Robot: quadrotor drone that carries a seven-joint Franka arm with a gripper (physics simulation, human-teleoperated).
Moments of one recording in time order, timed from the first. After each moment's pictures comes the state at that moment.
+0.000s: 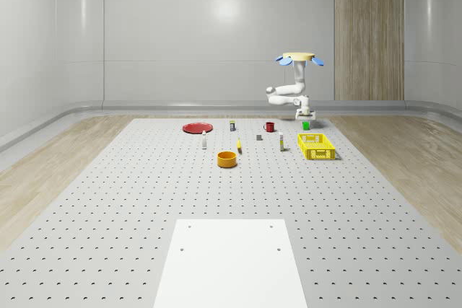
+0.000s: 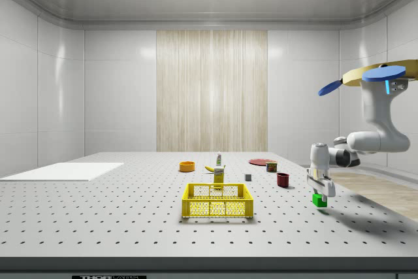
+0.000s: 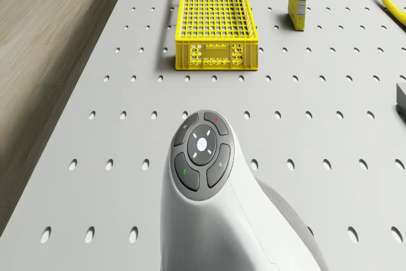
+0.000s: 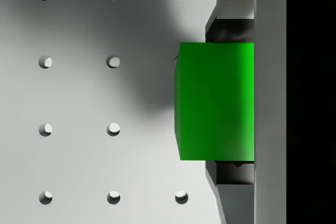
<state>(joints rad) -1.11 -1.33 1.21 -2.86 -1.98 1.44 1.63</state>
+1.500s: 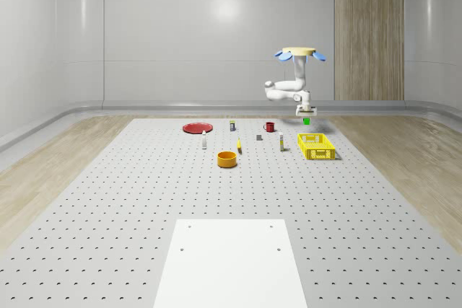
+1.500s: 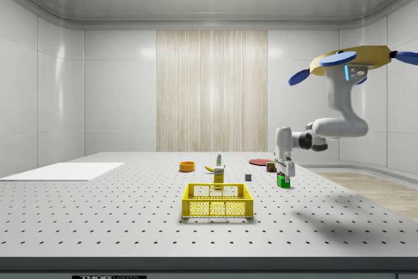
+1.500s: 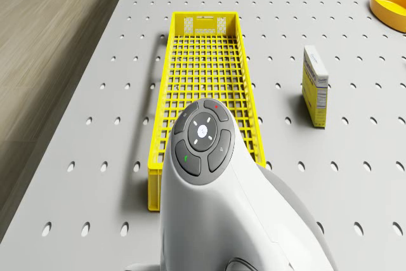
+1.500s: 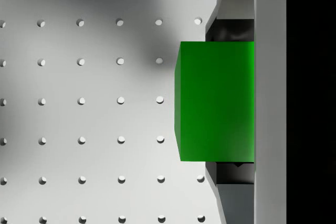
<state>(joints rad) -1.14 -1.40 1.26 -2.86 -1.91 1.49 1.67</state>
